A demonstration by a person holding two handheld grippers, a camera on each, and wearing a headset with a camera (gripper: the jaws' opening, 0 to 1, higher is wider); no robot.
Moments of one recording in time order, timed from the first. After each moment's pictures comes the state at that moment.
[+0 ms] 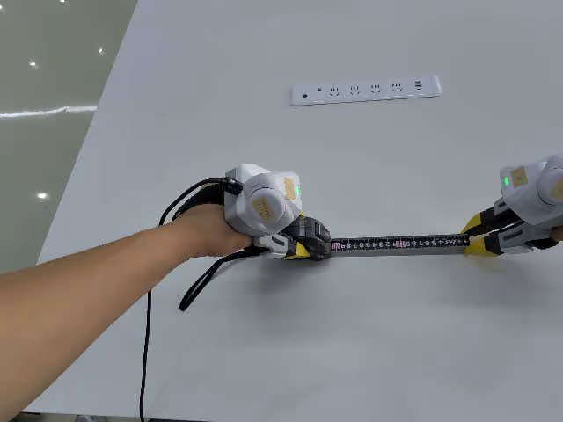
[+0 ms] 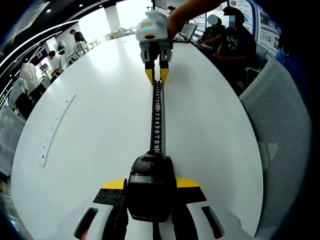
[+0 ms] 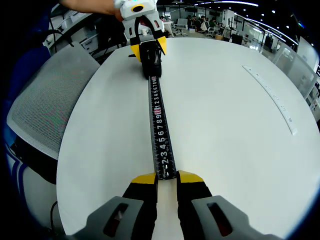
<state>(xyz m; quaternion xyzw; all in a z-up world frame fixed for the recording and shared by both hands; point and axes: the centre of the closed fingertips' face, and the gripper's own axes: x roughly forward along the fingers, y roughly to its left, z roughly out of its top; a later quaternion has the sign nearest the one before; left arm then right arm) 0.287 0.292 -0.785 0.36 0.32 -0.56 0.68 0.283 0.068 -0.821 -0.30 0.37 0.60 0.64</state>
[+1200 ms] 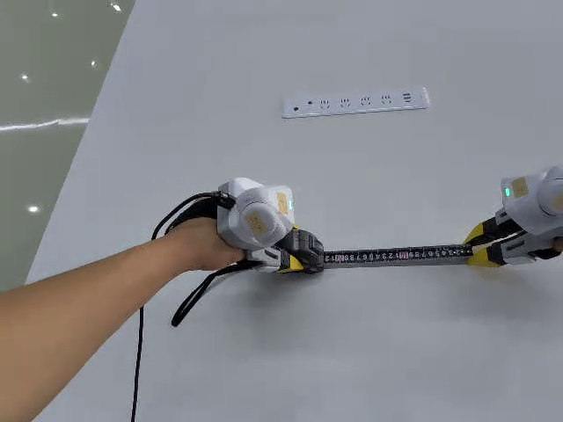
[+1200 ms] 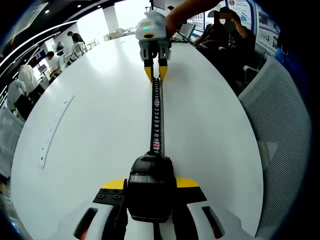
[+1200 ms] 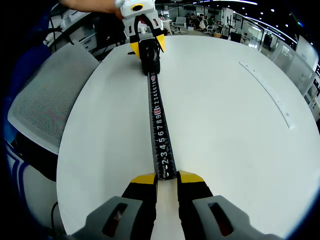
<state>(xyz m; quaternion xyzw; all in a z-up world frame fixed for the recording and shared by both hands) 0.288 0.289 -0.786 0.36 0.32 -0.56 0.67 0.283 0.058 -0.820 -0.31 0.38 0.59 0.64</state>
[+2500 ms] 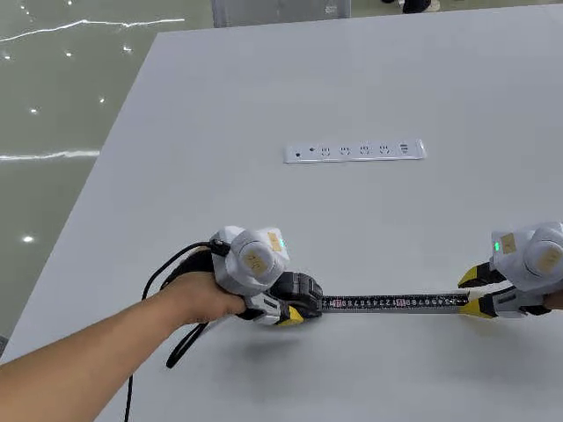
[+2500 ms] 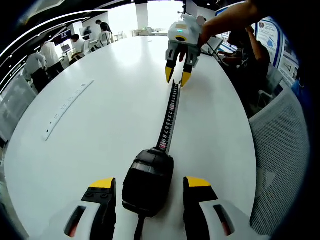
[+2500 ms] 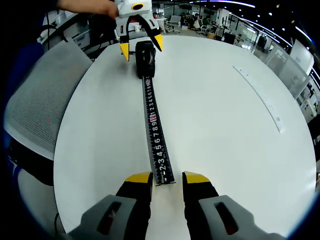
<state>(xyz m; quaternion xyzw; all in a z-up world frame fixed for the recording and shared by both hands) 0.285 0.300 -0.781 0.27 0.37 -0.49 0.74 0.287 0.063 -0.805 -0.33 0.37 0.56 0.67</state>
